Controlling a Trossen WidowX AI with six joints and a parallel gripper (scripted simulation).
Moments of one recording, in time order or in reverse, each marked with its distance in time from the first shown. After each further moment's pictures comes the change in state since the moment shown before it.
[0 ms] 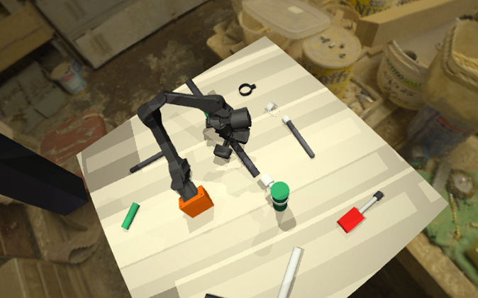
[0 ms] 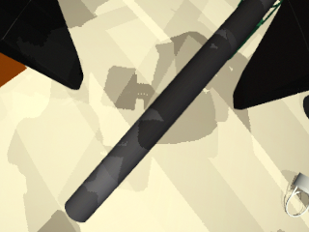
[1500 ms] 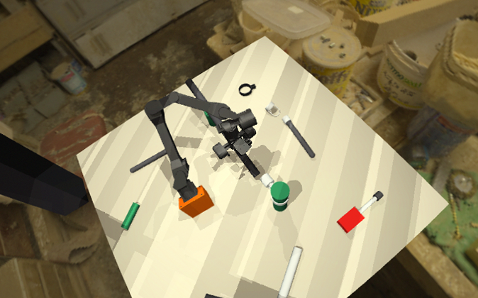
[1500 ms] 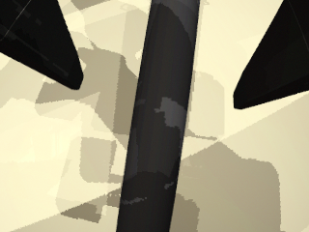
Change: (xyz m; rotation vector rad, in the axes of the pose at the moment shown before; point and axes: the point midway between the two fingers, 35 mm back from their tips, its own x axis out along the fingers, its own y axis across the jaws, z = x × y) arm 0.093 -0.003 -0.013 0.543 -0.002 -0.174
